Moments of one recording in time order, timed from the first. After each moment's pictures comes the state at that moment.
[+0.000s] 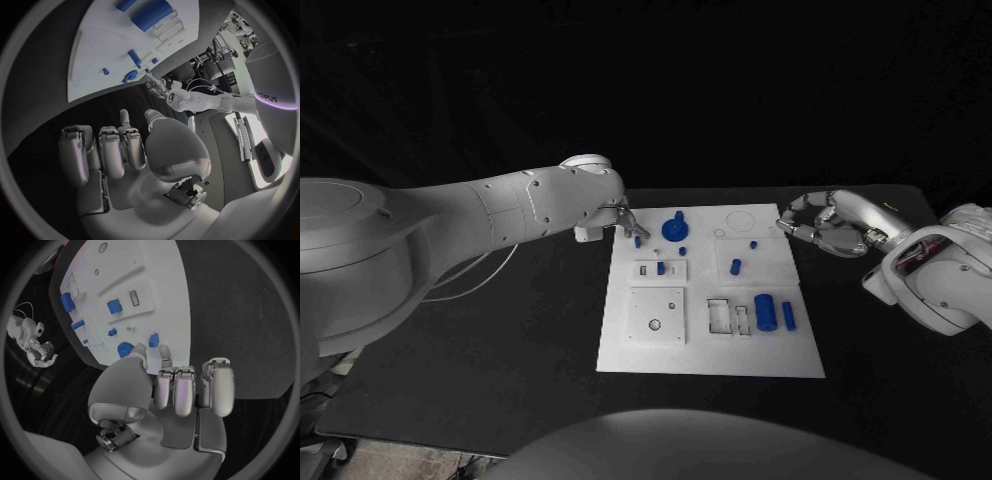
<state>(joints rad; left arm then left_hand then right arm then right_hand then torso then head) 1.29 -0.44 -0.20 0.92 -0.99 0.18 -0.57 1.13 0.03 -0.06 0.29 0.19 0.84 0.04 0.59 1.09 1.47 -0.02 1.57 1.31 1.47 -0.07 1.57 1.31 0.05 1.46 0.05 1.48 1.31 1.28 -0.97 -0.21 1.56 -1.22 -0.41 0.10 1.11 0.09 0.06 0.29 0.38 0.65 0.15 0.43 0.66 1.46 0.08 1.57 1.31 1.46 0.02 1.57 1.31 0.01 1.47 0.13 1.50 1.31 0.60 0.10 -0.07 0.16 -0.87</state>
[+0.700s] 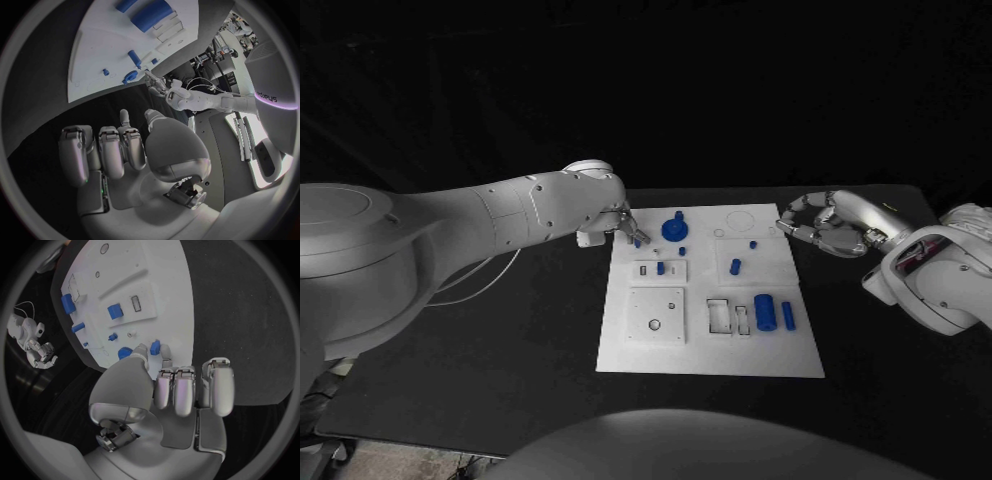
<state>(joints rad) 1.27 -0.43 -0.20 0.91 -0.97 0.18 -0.57 1.15 0.05 -0.06 0.29 0.24 0.85 0.05 0.53 1.05 1.47 -0.02 1.57 1.31 1.47 -0.07 1.57 1.31 0.05 1.46 0.05 1.47 1.31 1.28 -0.97 -0.21 1.56 -1.22 -0.41 0.10 1.11 0.09 0.06 0.29 0.38 0.65 0.15 0.43 0.66 1.46 0.08 1.57 1.31 1.46 0.02 1.57 1.31 0.01 1.47 0.13 1.50 1.31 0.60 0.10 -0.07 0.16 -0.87</state>
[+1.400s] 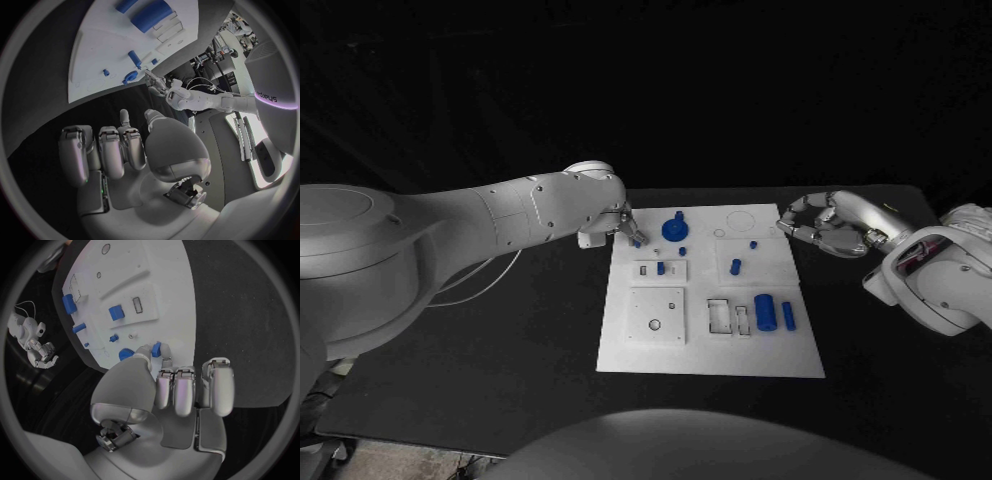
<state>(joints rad) 1.27 -0.43 -0.20 0.91 -0.96 0.19 -0.56 1.20 0.07 -0.04 0.29 0.40 0.87 0.04 0.49 1.05 1.47 -0.02 1.57 1.31 1.47 -0.07 1.57 1.31 0.05 1.46 0.05 1.47 1.31 1.28 -0.97 -0.21 1.56 -1.22 -0.41 0.10 1.11 0.10 0.06 0.29 0.39 0.66 0.15 0.43 0.66 1.46 0.08 1.57 1.31 1.46 0.02 1.57 1.31 0.01 1.47 0.13 1.50 1.31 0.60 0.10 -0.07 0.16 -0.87</state>
